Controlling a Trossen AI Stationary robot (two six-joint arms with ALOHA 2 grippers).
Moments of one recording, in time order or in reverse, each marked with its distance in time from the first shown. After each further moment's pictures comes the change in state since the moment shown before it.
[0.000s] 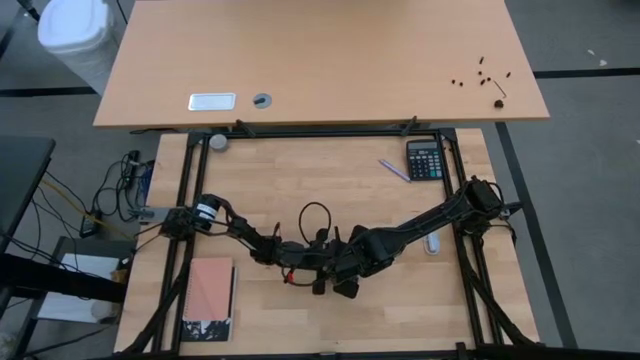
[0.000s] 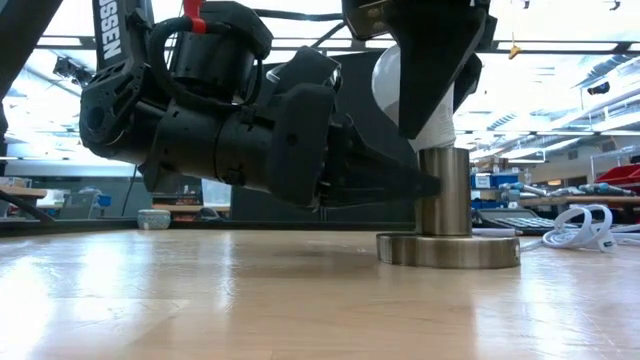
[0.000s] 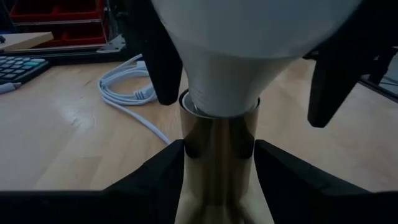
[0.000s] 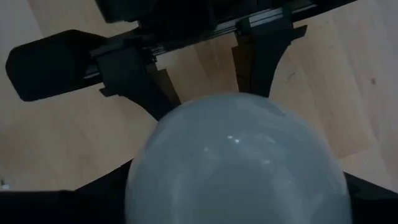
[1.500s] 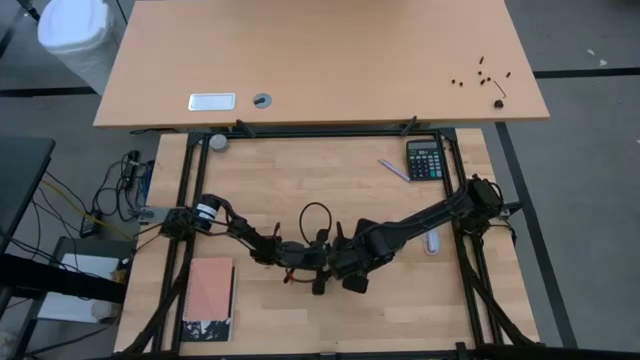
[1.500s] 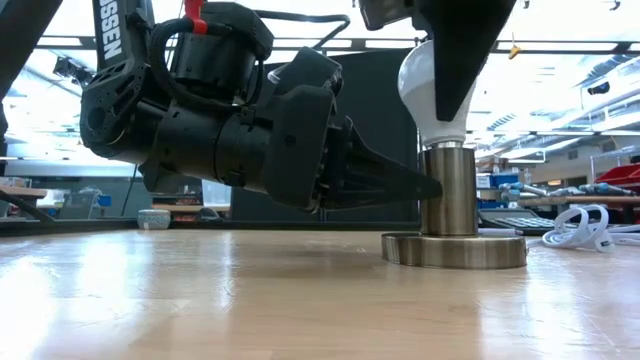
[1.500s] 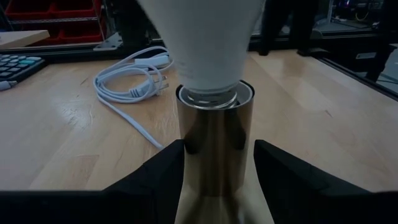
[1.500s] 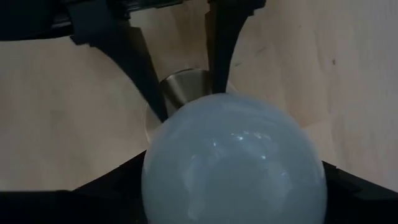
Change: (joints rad) left arm -0.002 0.000 0.001 -0.011 0.010 0.000; right arm -0.015 -0.010 0.077 -0.206 -0.032 -0.101
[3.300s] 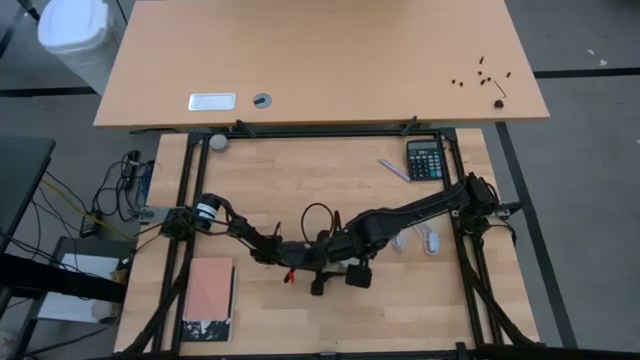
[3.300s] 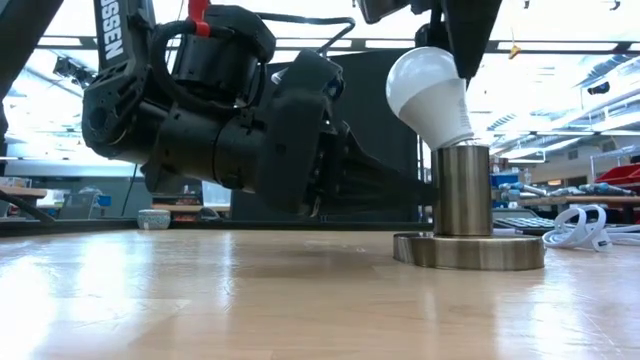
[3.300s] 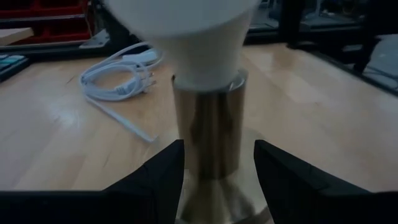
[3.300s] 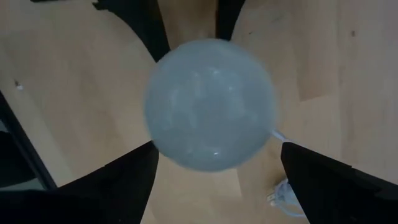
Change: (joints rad) left arm 0.007 -0.002 0.000 -0.024 0.039 0.015; right arm -0.067 0.027 0.148 -0.188 -0.193 -0.099
